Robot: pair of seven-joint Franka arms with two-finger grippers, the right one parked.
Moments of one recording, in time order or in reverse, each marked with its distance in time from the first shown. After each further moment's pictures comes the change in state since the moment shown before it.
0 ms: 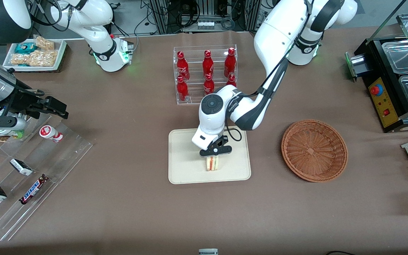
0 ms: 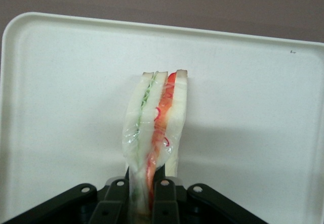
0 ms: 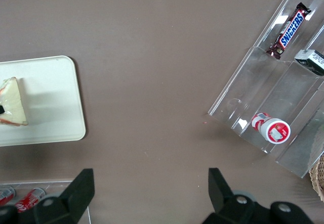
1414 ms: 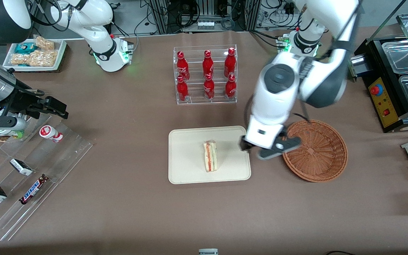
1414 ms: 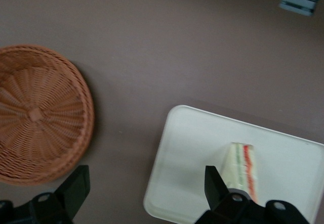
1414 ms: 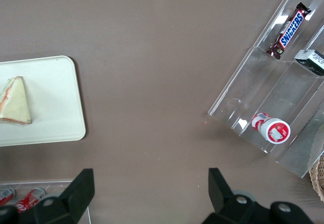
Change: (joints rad) arm 0.246 -0.389 0.029 -0.039 0.008 -0.364 0.130
